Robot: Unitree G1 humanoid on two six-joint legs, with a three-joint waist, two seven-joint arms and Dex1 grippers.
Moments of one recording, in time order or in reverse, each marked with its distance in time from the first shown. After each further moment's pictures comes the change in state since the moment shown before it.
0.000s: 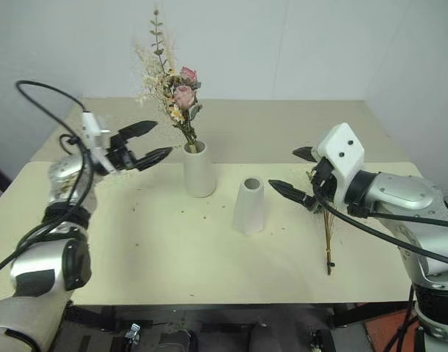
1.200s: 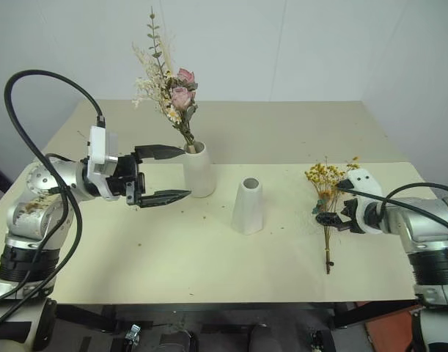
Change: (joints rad) left arm 0.327 0.111 -0.240 -1.041 -0.181 0.559 0.191; right arm -0.200 0.027 0.230 0.689 -0.153 0.422 -0.063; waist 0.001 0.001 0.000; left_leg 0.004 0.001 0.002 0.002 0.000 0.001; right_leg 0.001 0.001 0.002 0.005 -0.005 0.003
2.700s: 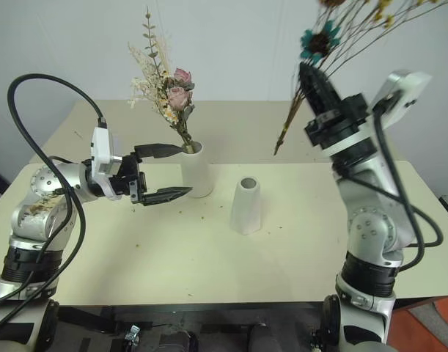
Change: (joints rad) left arm 0.010 -0.017 0.000 0.012 0.029 -0.014 0.046; right arm -0.029 0.569 -0.360 -0.570 0.415 -0.685 -0.244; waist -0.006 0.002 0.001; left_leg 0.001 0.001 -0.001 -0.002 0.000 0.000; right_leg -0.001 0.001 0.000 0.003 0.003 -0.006
